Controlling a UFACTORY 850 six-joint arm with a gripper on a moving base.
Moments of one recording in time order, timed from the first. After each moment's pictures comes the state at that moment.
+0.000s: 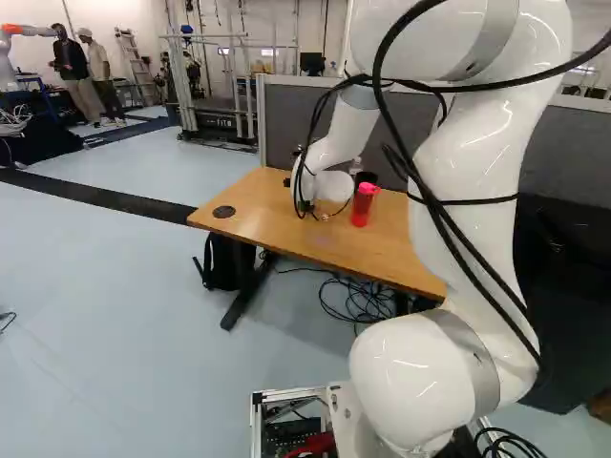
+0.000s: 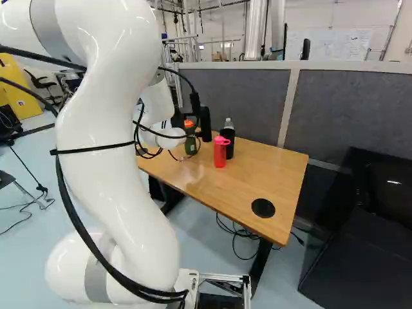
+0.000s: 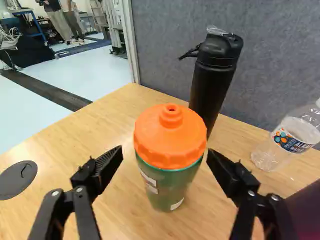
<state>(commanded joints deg) 5.8 -21.0 -43.7 1.6 44.5 0.0</state>
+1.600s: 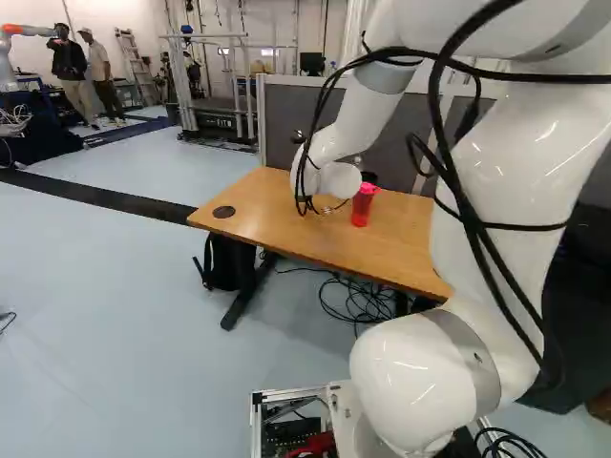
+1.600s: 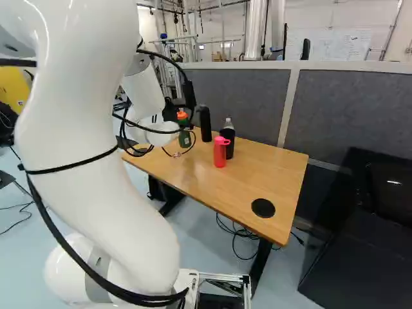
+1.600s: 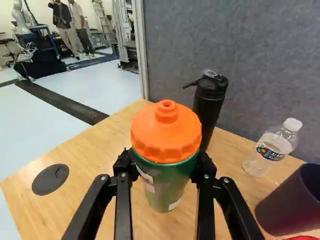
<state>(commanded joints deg) 7.6 -8.2 -36.0 1.6 44.5 0.0</state>
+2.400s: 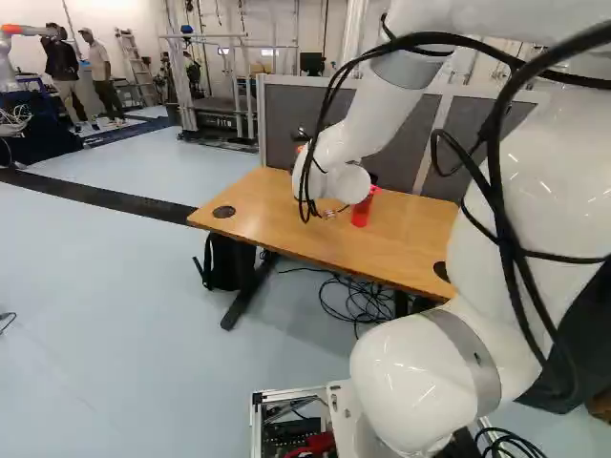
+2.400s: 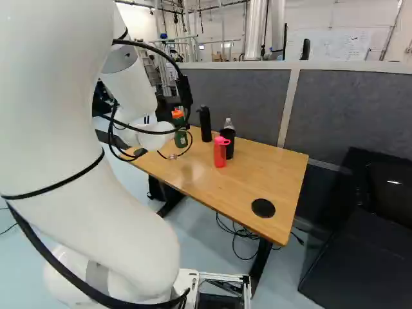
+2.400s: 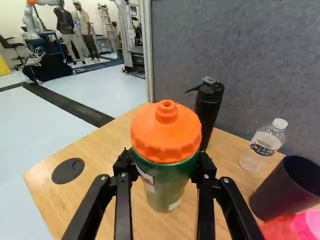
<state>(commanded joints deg) 8.4 -1.3 -30.2 1.5 44.6 0.0</state>
